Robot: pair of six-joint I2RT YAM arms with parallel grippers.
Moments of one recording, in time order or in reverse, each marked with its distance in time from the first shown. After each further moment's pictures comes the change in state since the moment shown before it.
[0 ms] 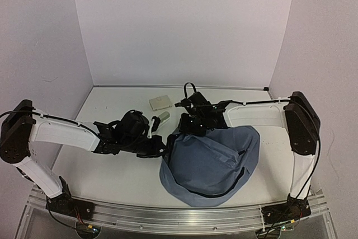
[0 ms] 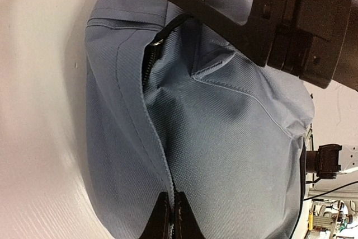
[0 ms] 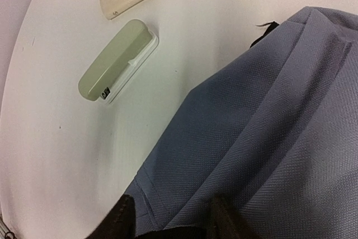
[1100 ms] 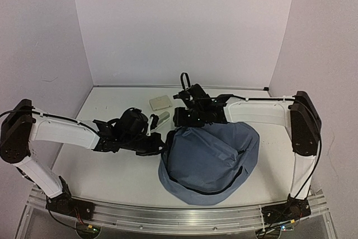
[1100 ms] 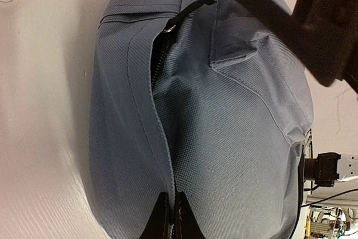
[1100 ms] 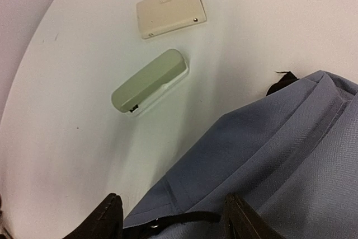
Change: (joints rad) left arm 0.021 0.000 0.014 -0.015 -0.005 -0.009; right arm 0.017 -0.026 0.082 -0.030 0.045 -0.188
